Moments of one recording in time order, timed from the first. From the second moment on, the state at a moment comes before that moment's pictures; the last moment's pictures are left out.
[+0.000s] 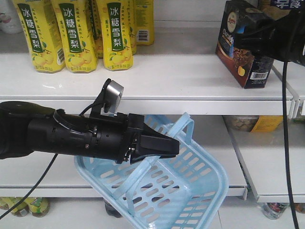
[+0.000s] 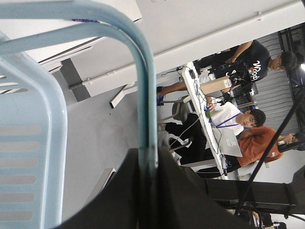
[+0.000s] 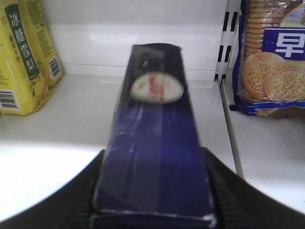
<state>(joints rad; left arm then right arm) -0.44 1.56 -0.96 -1.63 1.03 0.80 0.26 1.28 -1.17 -0.48 0.30 0.55</state>
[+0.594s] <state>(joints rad) -0.44 1.56 -0.96 -1.63 1.03 0.80 0.26 1.19 -1.17 -0.40 0.38 0.56</state>
